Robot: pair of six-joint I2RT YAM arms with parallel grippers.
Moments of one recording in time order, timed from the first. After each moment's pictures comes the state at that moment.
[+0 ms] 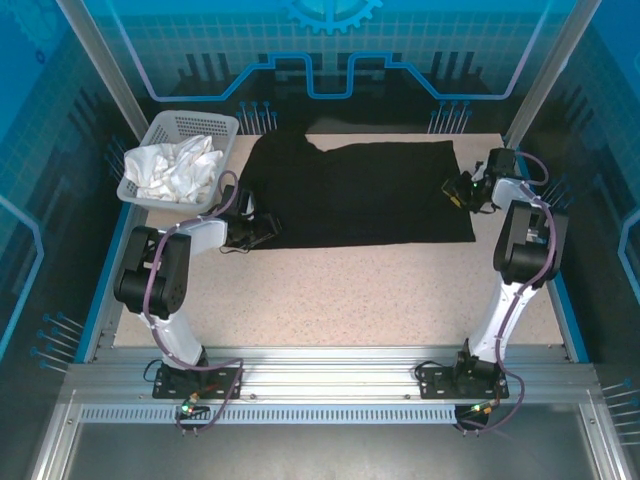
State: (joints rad) left arm -0.15 1.79 0.97 -0.18 0.24 -0.63; right arm -0.24 2.03 1.44 -0.44 -0.46 0.50
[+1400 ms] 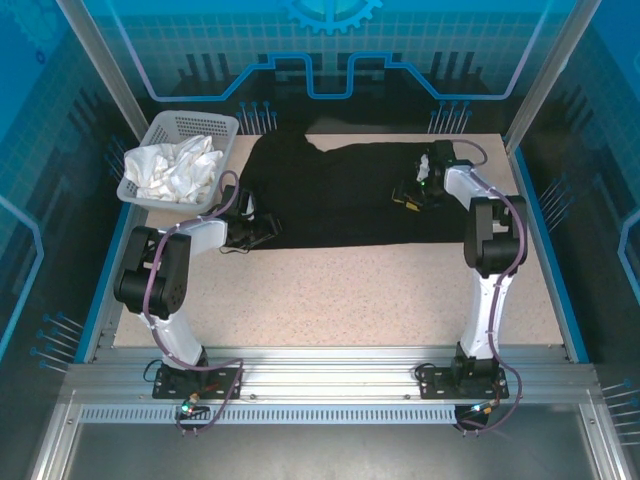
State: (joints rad) left arm -0.15 1.79 0.97 -0.18 0.24 -0.61; right arm 0.03 2.18 1.68 -0.68 -0.39 0.40
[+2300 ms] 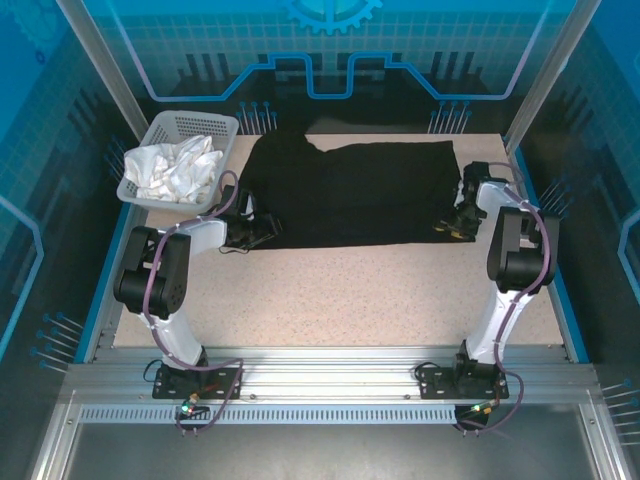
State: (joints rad) left arm -0.15 1.79 0.97 -0.18 0.26 -0.61; right arm -0.15 1.98 1.36 -0.77 -0.13 0.23
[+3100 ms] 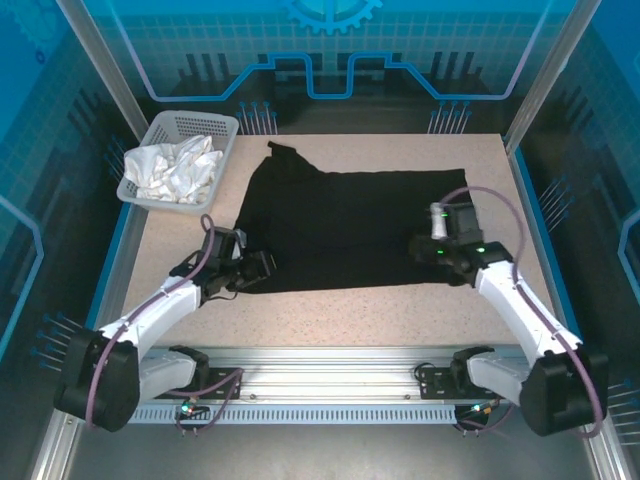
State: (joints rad) left arm -0.23 1.14 0.55 -0.34 0.23 -0.69; right arm 0.27 1.13 0.80 -0.56 -0.04 0.15
